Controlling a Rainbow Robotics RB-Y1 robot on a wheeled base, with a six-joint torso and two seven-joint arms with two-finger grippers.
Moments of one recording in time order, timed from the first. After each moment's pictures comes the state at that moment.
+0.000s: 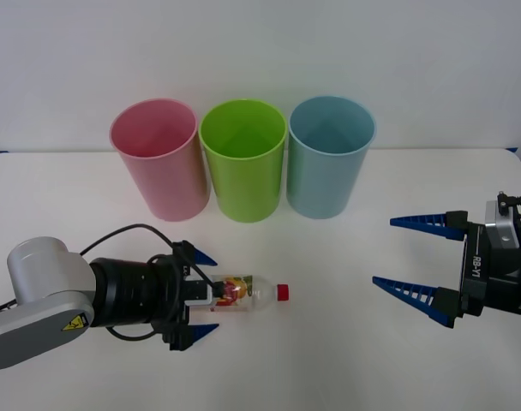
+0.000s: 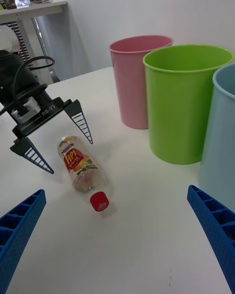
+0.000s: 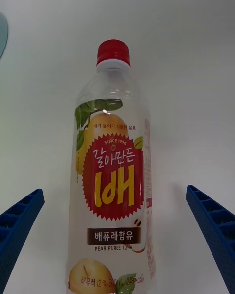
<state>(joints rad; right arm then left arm) 0.04 -0.45 -0.35 -1.87 1.41 -1.41 -0.36 -0.53 1.03 -1.01 -1.88 -2.11 -0.55 0.81</state>
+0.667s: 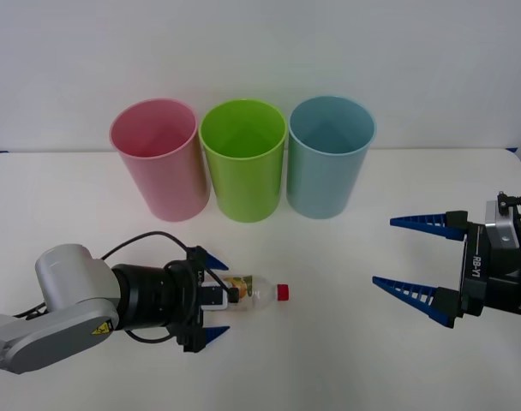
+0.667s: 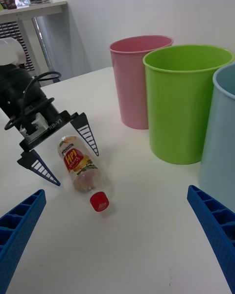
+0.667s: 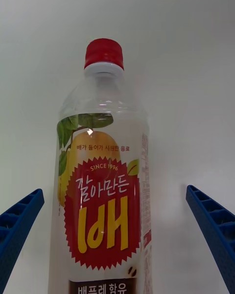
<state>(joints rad) 0.04 -0.45 -0.35 -1.87 1.41 -1.41 -0.36 -0.54 0.93 -1.04 -1.79 -2.19 -0.55 0.83</state>
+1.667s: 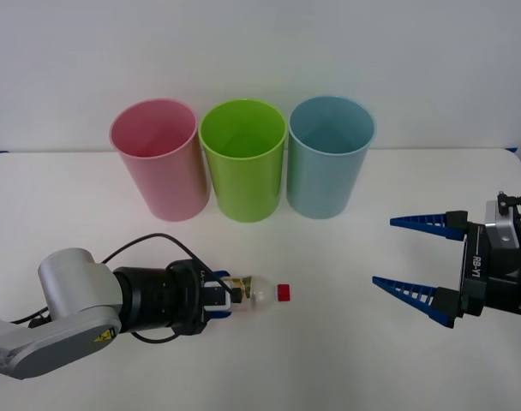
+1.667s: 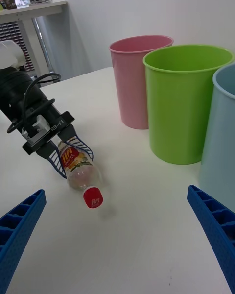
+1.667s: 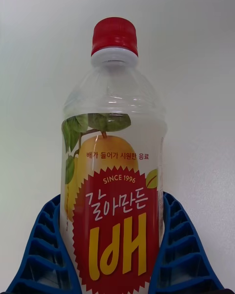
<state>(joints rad) 0.04 -0.45 -0.35 -1.87 1.41 -1.41 -0.36 -0.52 0.93 -1.04 -1.80 -2.26 -0.50 0.86</state>
